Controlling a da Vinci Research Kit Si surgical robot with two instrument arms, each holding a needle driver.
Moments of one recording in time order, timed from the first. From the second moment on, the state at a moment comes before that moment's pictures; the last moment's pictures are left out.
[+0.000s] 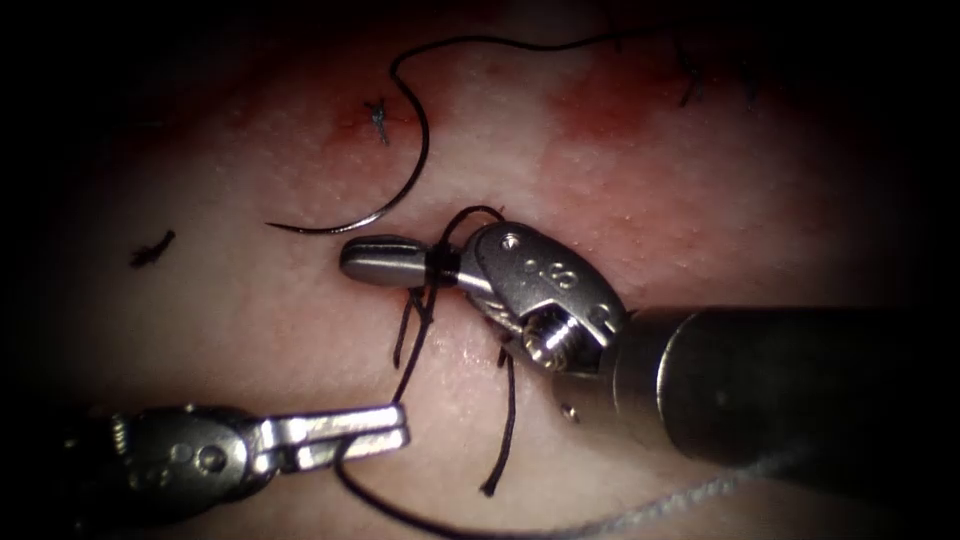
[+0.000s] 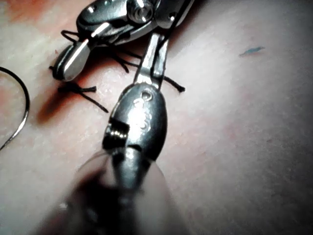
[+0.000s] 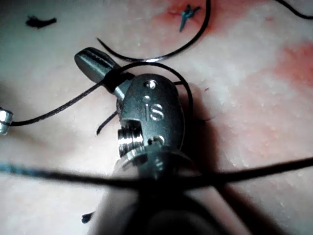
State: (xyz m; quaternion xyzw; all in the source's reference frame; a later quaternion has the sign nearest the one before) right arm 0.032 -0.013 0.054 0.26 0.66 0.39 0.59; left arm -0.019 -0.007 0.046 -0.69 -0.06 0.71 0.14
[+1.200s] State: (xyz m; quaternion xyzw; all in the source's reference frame) right arm 0.027 -0.016 0.051 0.41 0.70 0.20 0.55; left arm -0.022 -0.003 0.056 -0.70 -0.09 0.69 0.16
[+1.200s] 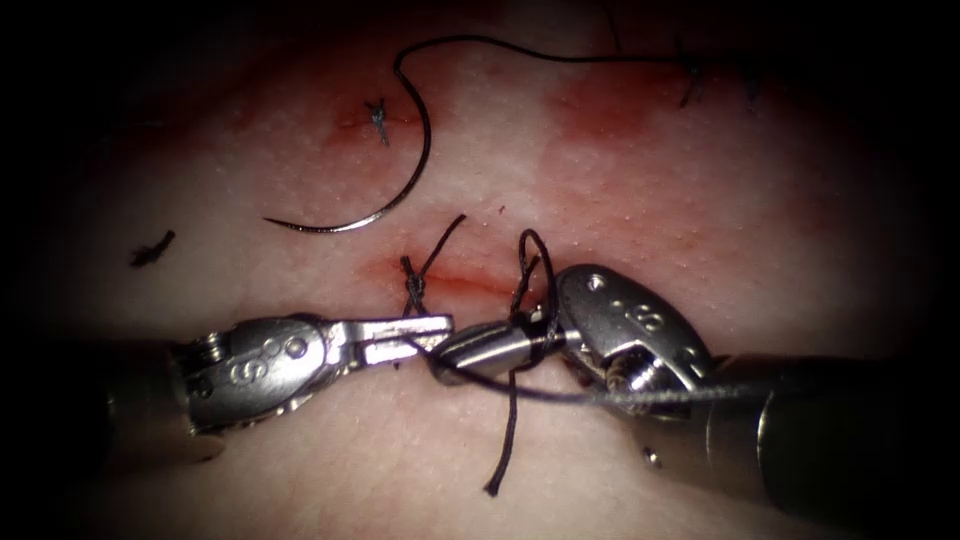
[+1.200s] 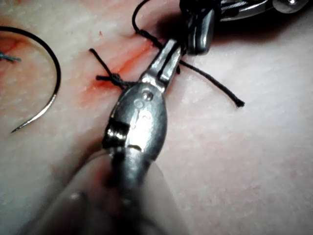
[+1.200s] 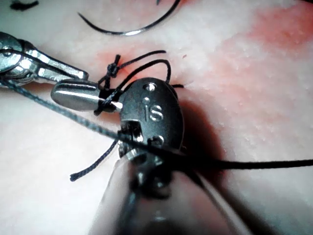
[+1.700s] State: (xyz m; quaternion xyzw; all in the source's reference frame) right arm 0.028 -0.018 0.050 0.46 0.62 -0.05 0.63; left arm -0.023 -0.003 0.056 -0.70 -0.11 0.69 0.14
